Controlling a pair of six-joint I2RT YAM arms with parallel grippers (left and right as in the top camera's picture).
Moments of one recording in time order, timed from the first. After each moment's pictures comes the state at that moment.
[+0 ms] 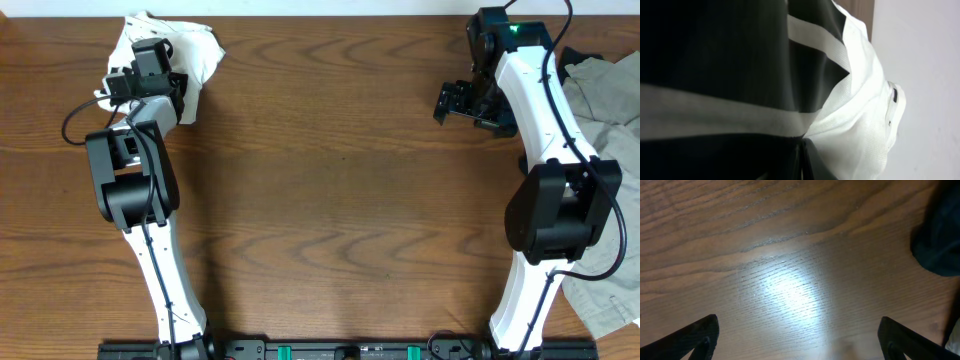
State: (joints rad) left arm 0.18 2.48 1.69 0.16 -0.32 -1.58; right arm 0.08 2.14 1.97 -1.39 0.06 0.44
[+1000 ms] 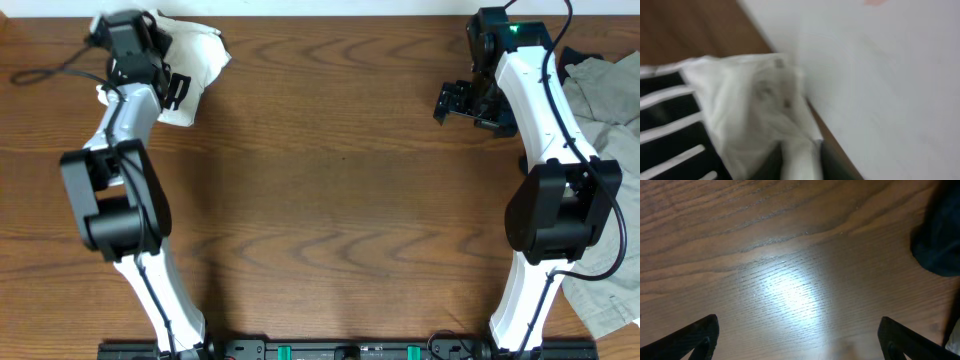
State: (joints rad) left arm 0.19 2.18 1.64 0.04 -0.08 -0.83; right arm 0.08 2.14 1.97 -1.39 0.06 0.44
